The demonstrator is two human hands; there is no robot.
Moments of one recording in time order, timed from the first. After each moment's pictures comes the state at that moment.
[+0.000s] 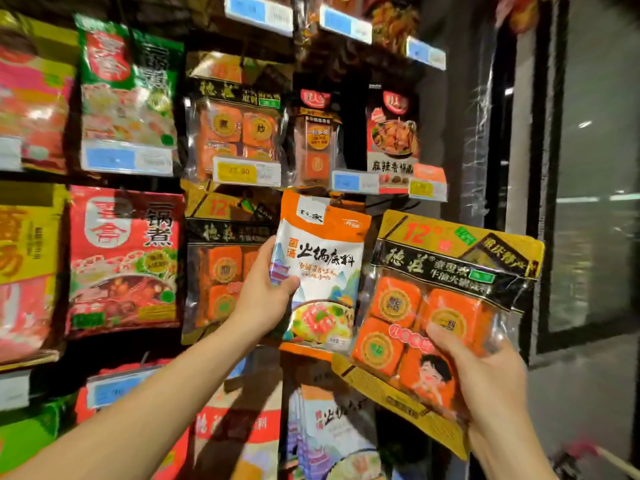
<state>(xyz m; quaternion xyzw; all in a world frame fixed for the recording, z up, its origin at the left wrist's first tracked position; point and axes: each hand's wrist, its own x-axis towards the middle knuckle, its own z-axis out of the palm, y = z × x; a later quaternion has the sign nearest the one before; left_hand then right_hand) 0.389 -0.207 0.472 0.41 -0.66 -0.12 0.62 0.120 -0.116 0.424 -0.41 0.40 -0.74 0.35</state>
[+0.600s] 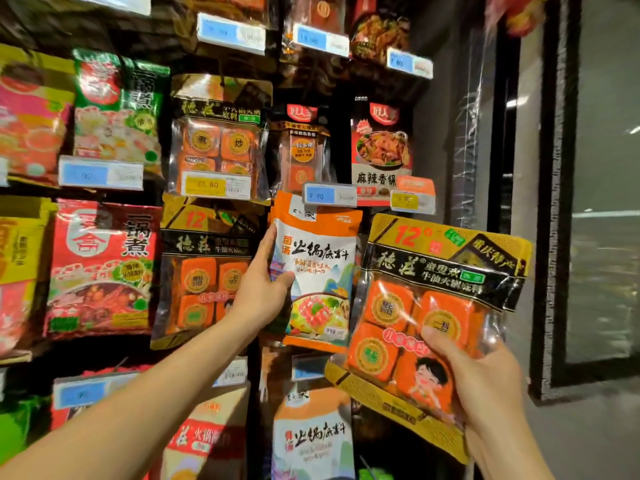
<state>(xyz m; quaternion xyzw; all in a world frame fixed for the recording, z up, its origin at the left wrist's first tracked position) 0.334 -0.232 0.495 0.44 -0.63 -0.10 0.63 0.052 -0.154 0.442 -0.45 0.37 -0.71 0.40</state>
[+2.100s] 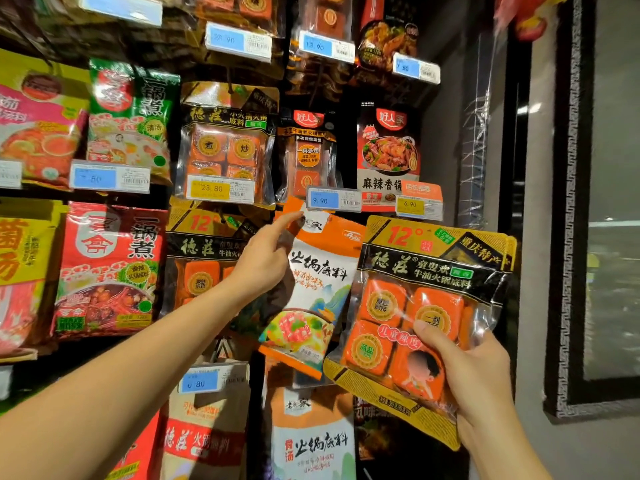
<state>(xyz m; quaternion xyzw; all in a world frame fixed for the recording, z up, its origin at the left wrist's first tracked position) 0.337 -0.226 0.550 0.48 -0.69 0.06 0.54 0.054 -0.186 0.448 -0.48 0.33 -0.72 0.38</state>
